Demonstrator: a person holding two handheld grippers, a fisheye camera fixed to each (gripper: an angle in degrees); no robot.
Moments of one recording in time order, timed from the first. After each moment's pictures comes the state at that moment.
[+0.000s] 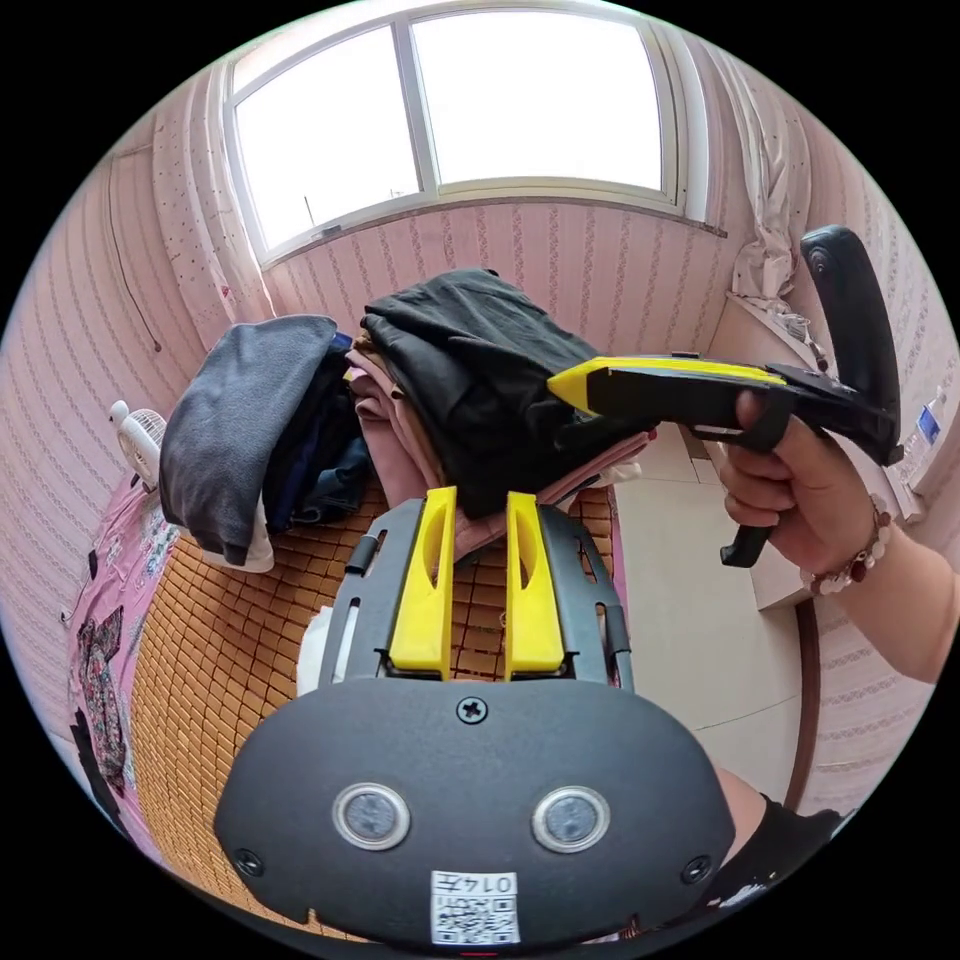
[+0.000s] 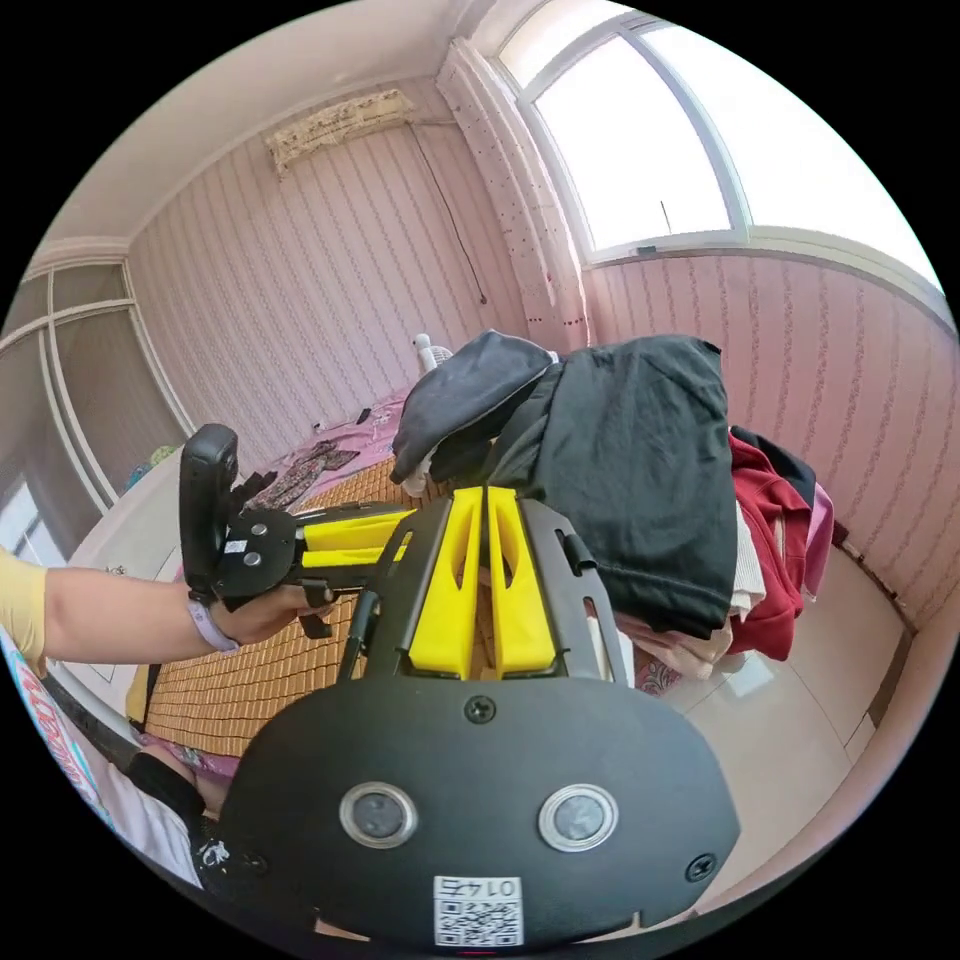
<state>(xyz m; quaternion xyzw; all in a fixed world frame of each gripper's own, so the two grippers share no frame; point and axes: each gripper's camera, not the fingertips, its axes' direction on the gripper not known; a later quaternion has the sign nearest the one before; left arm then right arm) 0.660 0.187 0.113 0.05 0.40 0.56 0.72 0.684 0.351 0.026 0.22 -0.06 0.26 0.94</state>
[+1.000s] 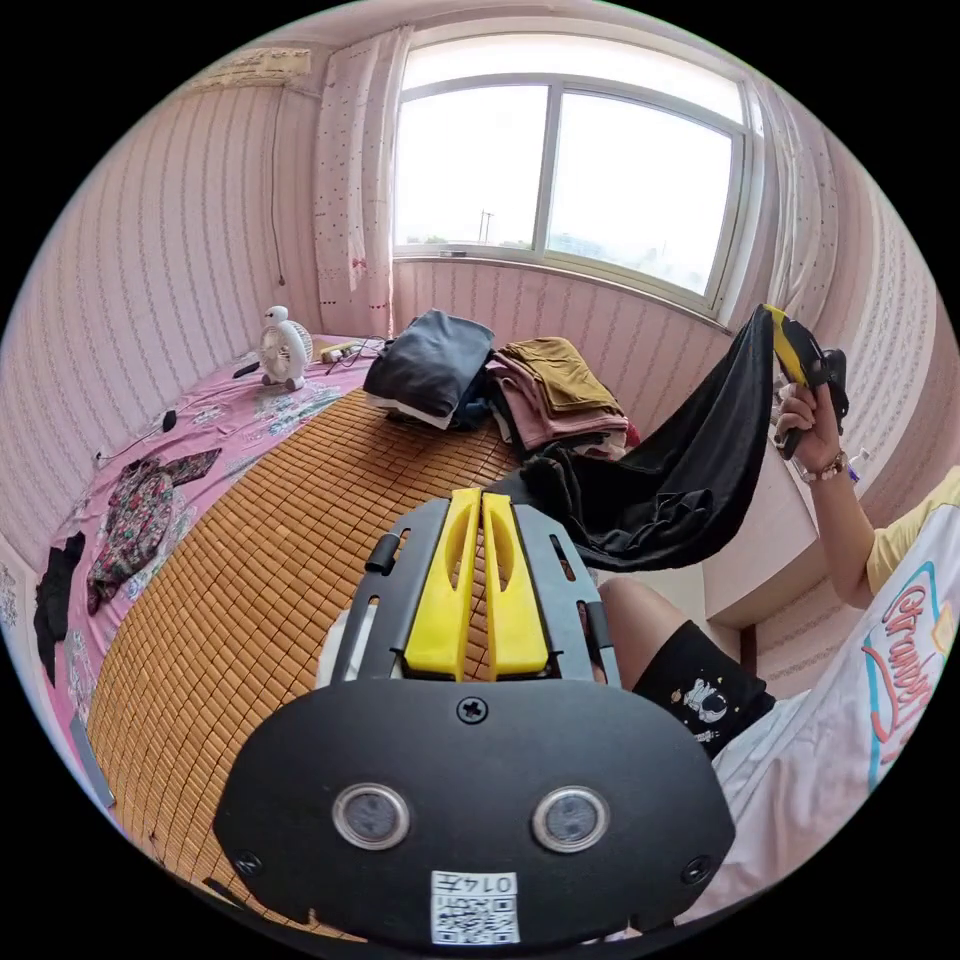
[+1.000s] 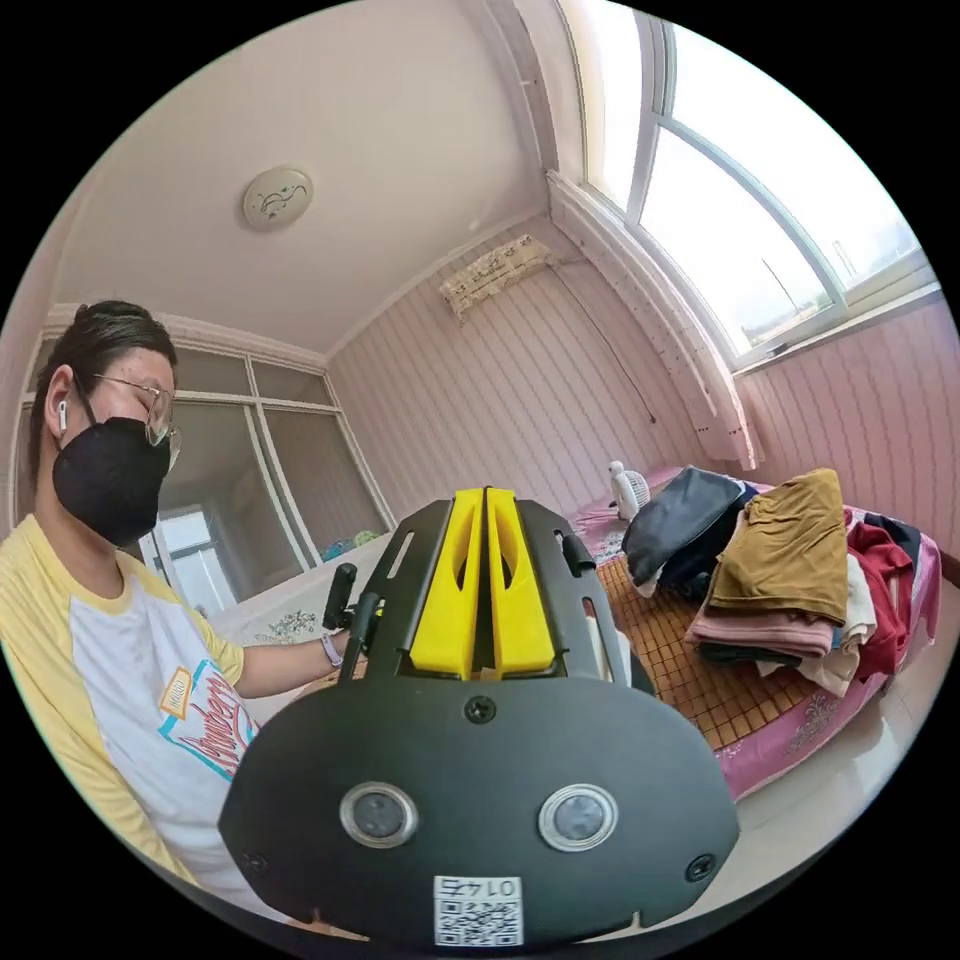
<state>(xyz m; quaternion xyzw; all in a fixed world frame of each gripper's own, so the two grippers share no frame) 0.197 0.046 0.091 0.05 0.38 0.41 0.83 0.608 0.372 -0.141 0.38 -0.30 0.16 0.86</state>
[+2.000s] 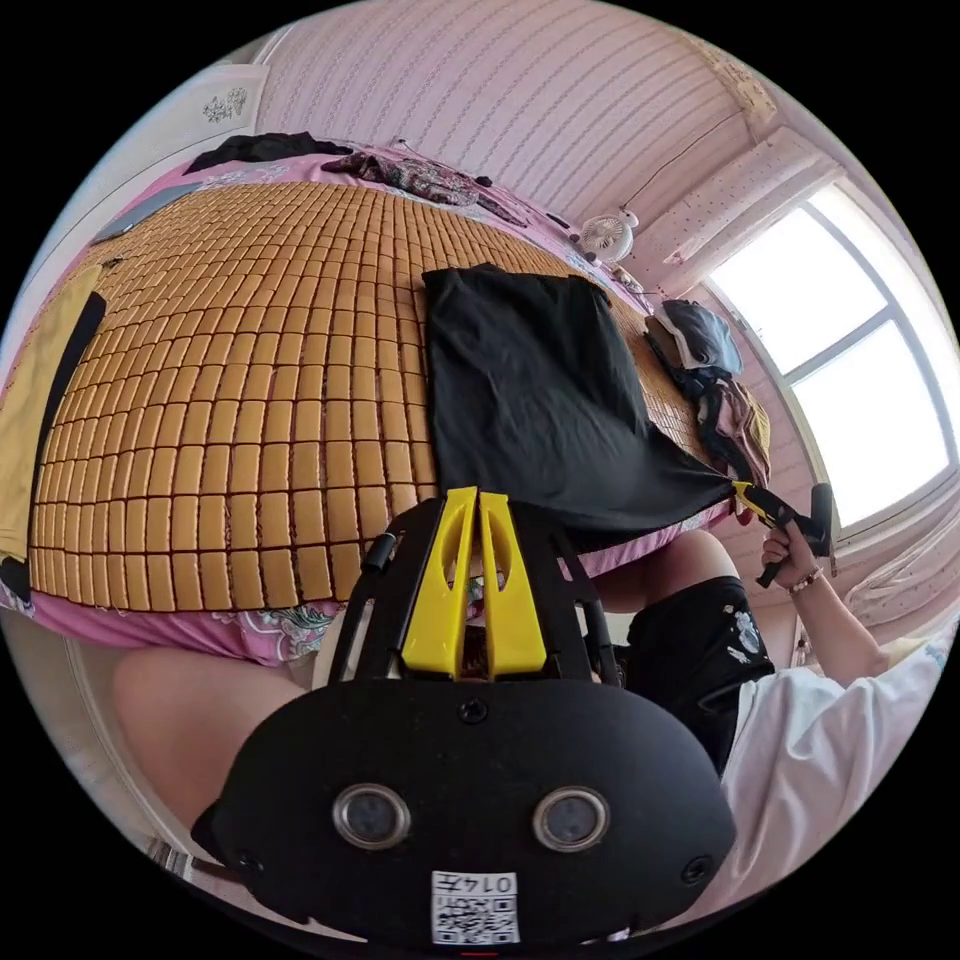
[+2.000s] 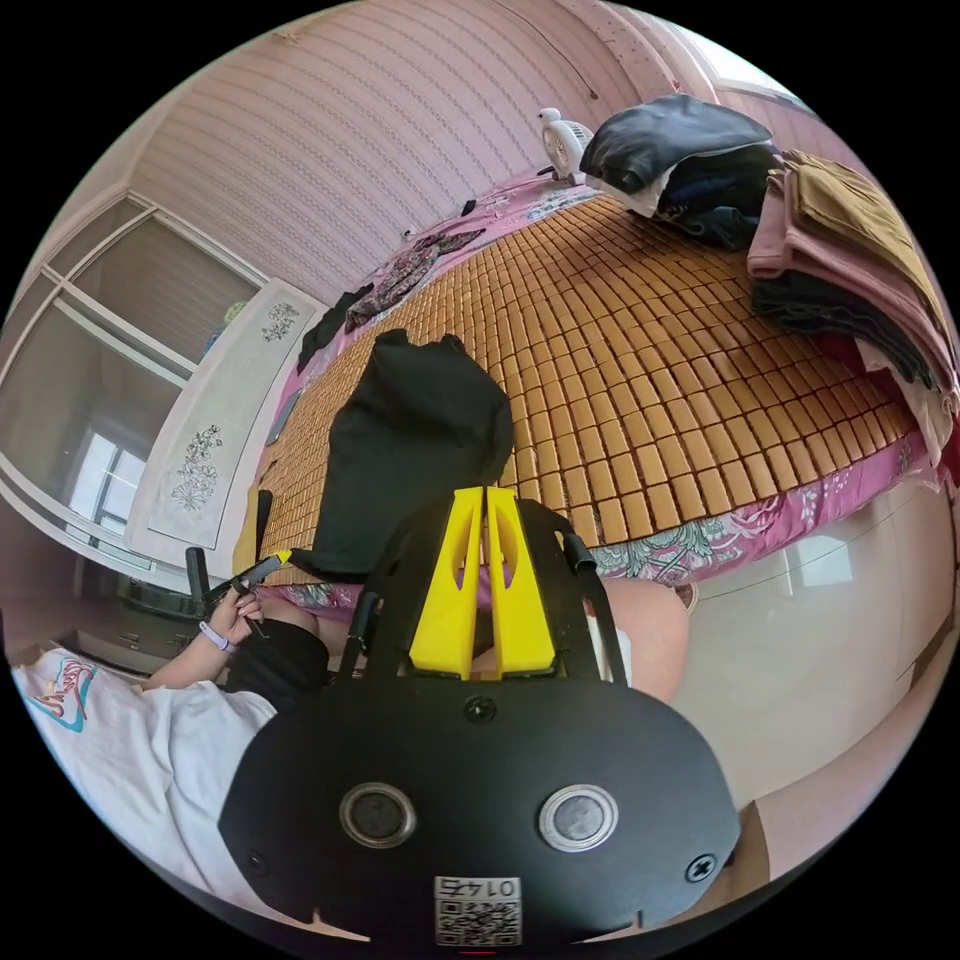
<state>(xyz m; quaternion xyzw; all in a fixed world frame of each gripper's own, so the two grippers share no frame) -0.174 0.191 0.279 -0.18 0.27 0.04 0.94 0.472 0.259 0.196 -0.08 -0.23 0.19 0.95</state>
